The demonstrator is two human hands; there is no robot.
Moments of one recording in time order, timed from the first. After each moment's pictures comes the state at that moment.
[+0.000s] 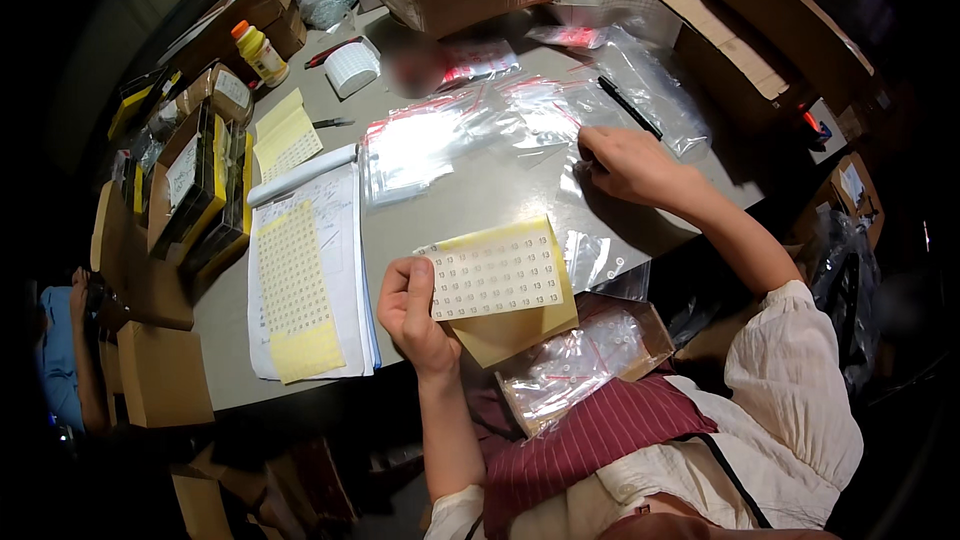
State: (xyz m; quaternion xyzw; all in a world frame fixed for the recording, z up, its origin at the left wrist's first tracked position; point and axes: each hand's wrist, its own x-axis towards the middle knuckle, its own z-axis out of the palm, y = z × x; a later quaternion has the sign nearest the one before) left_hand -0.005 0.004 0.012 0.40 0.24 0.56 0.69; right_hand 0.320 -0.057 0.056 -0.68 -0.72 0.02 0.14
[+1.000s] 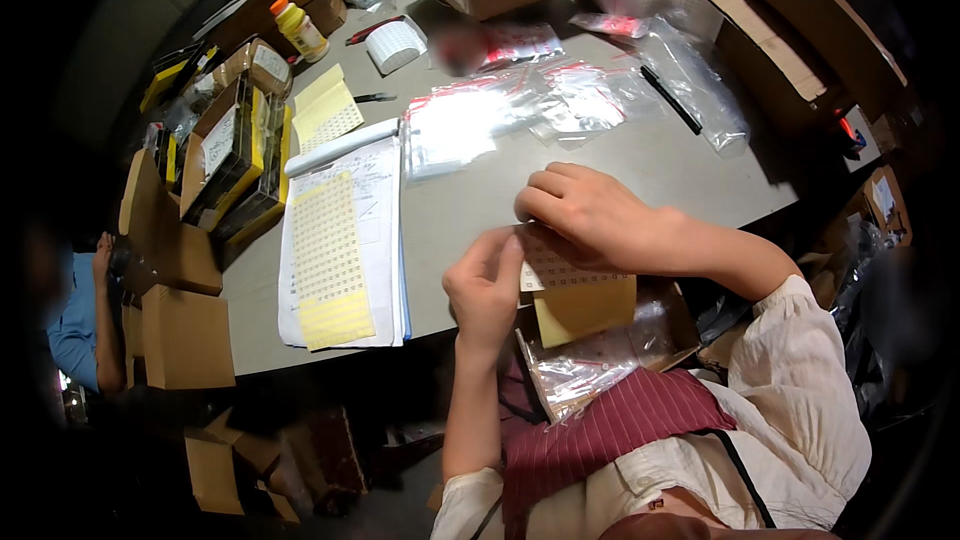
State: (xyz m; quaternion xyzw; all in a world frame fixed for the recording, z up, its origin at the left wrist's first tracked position) left_hand 0.006 -0.007 0.008 0.67 0.33 0.46 0.48; right_hand 0.200 -0.048 0.076 -0.49 -0.83 0.00 0.27
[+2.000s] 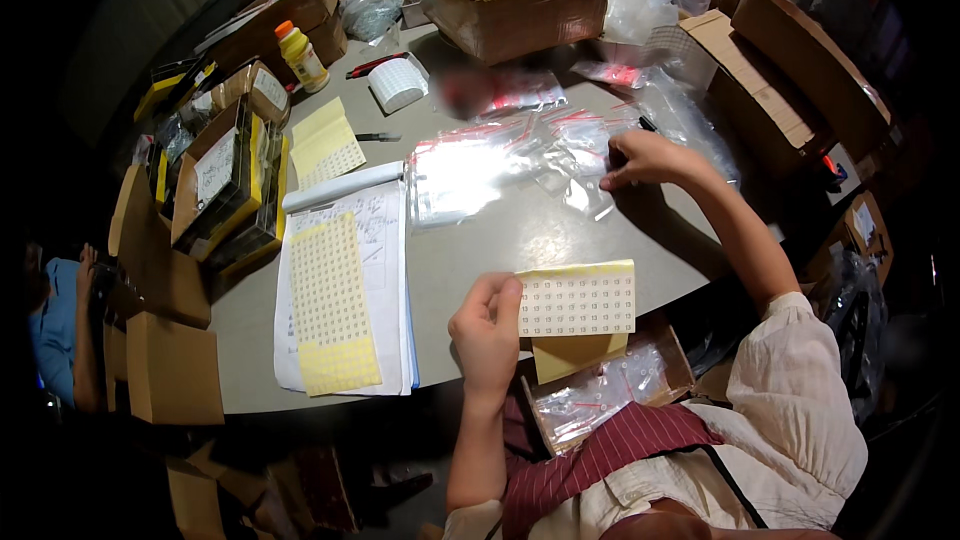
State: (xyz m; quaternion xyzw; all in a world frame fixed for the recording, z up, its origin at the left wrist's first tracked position) left_hand 0.003 -0.002 0.020 0.61 0.37 0.44 0.55; right_hand 0.357 0.021 0.073 -0.76 -0.59 0.26 0.05
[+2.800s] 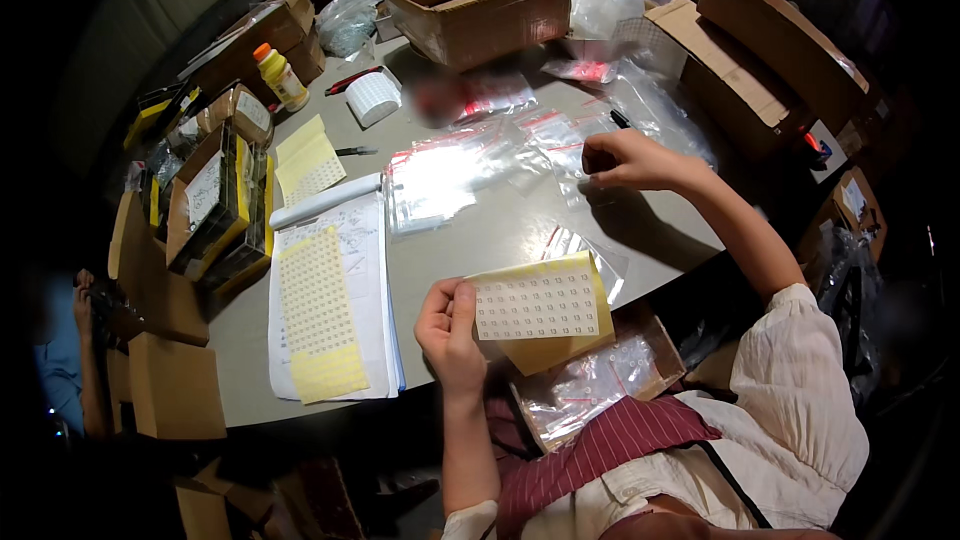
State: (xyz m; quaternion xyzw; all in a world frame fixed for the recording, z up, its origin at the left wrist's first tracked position) left_hand -0.003 -0.001 0.016 0.45 0.25 0.52 0.68; right_hand 0.350 -0.018 0.082 -0.67 -0.68 0.21 0.20
